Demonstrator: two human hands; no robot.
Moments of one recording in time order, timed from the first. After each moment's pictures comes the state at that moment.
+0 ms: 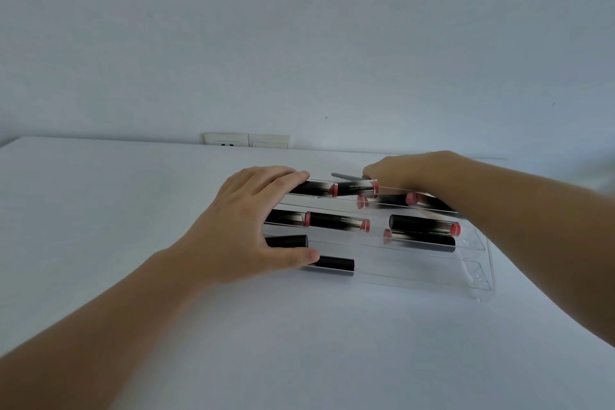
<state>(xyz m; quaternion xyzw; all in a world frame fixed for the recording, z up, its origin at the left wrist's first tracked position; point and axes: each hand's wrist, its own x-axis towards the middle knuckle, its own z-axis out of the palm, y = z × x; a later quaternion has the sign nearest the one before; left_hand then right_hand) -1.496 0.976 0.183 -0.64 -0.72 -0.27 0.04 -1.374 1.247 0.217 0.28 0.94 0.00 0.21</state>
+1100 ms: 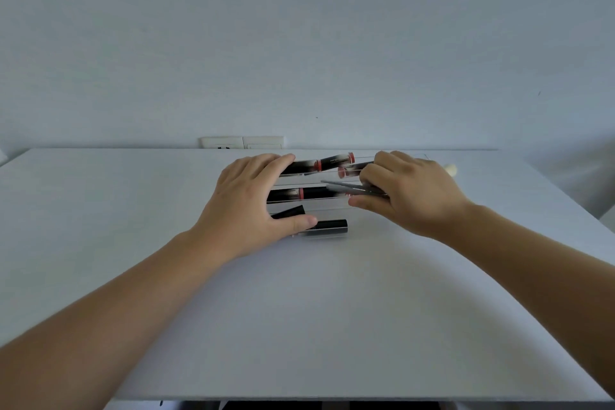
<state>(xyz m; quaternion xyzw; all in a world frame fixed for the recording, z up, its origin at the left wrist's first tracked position) -1.496 1.006 0.180 -0.58 -0.77 -0.25 0.09 -1.290 1.191 0.202 0.08 0.95 0.09 -0.28</state>
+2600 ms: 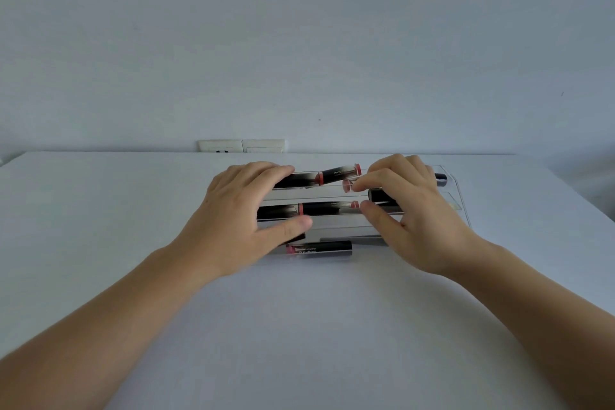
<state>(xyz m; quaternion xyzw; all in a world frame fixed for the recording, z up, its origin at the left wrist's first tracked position) -1.495 0.999 0.190 -0.59 -0.76 -0.27 0.07 -1.291 1.176 0.187 0.09 0.92 -0.12 -0.35</state>
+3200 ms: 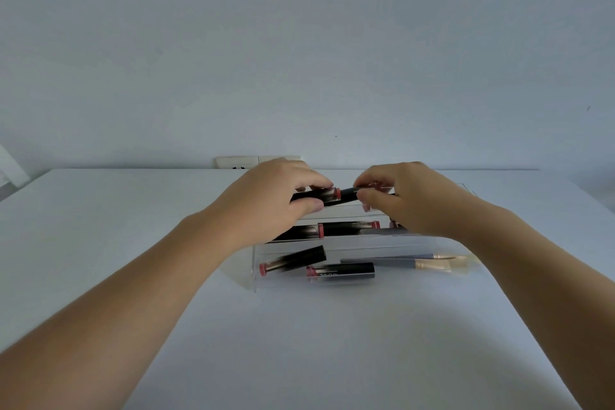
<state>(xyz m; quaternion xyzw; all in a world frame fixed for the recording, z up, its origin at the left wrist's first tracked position) -1.512 1.037 0.234 -0.63 -0.74 -0.24 0.00 -1.335 1.204 0.228 0.20 0.95 -0.19 -0.14</state>
